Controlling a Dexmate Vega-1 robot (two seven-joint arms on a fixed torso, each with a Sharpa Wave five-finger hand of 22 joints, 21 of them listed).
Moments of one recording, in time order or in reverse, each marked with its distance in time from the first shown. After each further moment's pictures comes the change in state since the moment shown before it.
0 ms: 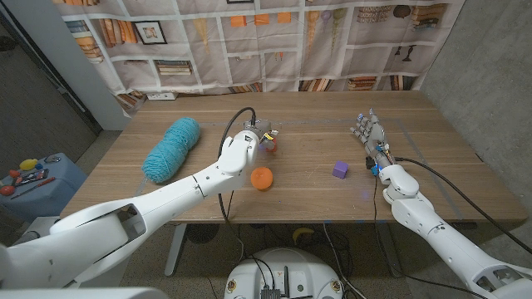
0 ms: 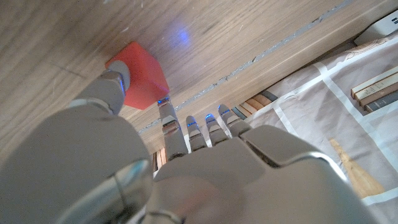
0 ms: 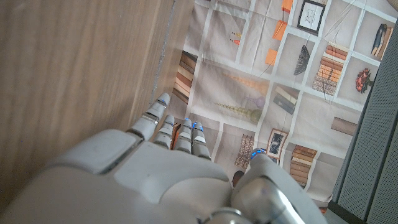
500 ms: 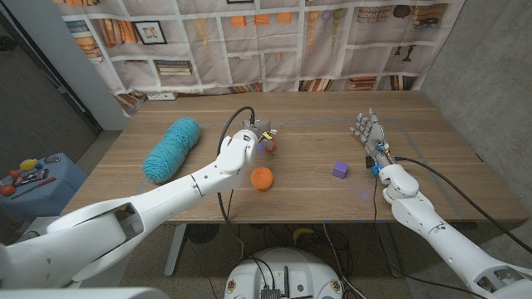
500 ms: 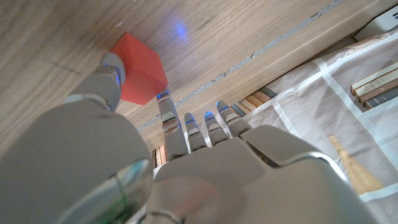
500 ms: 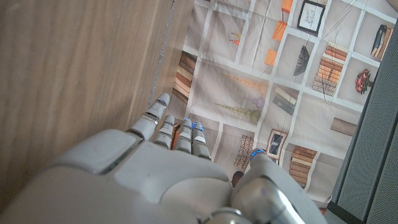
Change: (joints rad) left arm -0.005 0.018 0.001 -0.009 -0.012 -0.008 0.013; left_hand 0.033 0.002 -0.026 0.002 -0.005 0.079 0.038 0.026 0.005 0.039 -0.007 0.000 0.000 0.029 -0.003 0.000 0.000 0.048 -0.010 0.007 0.000; right arm -0.005 -0.008 0.000 -0.021 -0.003 -0.012 -0.008; right_hand 0.000 0.000 0.004 -0.004 0.000 0.000 0.000 0.000 0.000 0.000 0.000 0.000 0.000 0.000 0.000 0.000 -0.004 0.000 0.000 0.000 0.000
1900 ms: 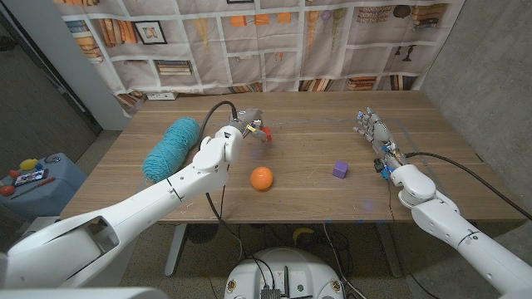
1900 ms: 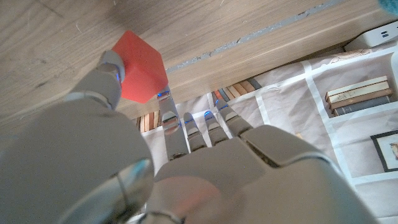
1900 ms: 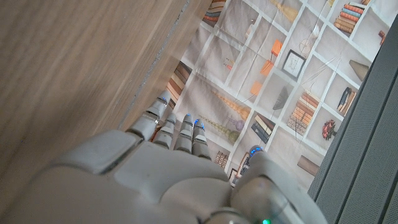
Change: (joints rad) left arm 0.131 0.101 -0.180 -0.180 -0.185 -0.026 0.179; left_hand 0.014 -0.001 -0.025 0.010 0.001 0.017 0.015 -0.001 0.003 0.023 -0.013 -0.009 0.000 0.012 0.002 -0.005 0.000 0.027 -0.009 0.000 0.000; right arm -0.143 -0.187 0.028 -0.262 -0.160 -0.065 -0.092; right_hand 0.017 0.004 0.021 -0.021 -0.004 0.032 -0.007 0.008 0.000 0.036 0.000 0.011 0.000 0.035 -0.016 0.004 -0.018 0.014 -0.014 0.000 -0.002
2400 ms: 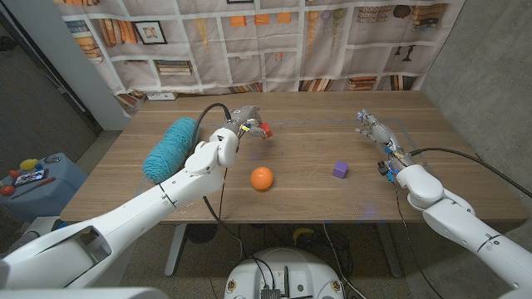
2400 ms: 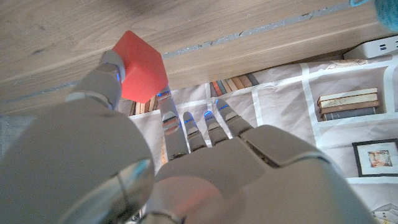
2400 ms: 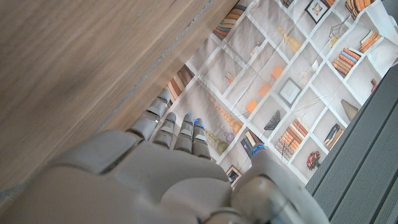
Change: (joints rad) left arm 0.073 0.012 -0.079 -0.045 -0.116 -0.024 0.129; left_hand -0.002 0.012 -0.010 -0.001 0.004 0.000 0.000 -0.001 0.001 0.005 -0.005 0.000 0.000 0.000 0.000 0.000 0.000 0.000 0.000 0.000 0.000; right arm -0.084 -0.105 0.031 -0.167 -0.127 -0.099 -0.085; right_hand 0.024 -0.024 0.004 -0.032 -0.004 0.009 0.002 0.000 0.000 0.000 0.000 0.000 0.000 0.001 0.001 0.000 -0.014 0.000 0.000 0.000 0.000
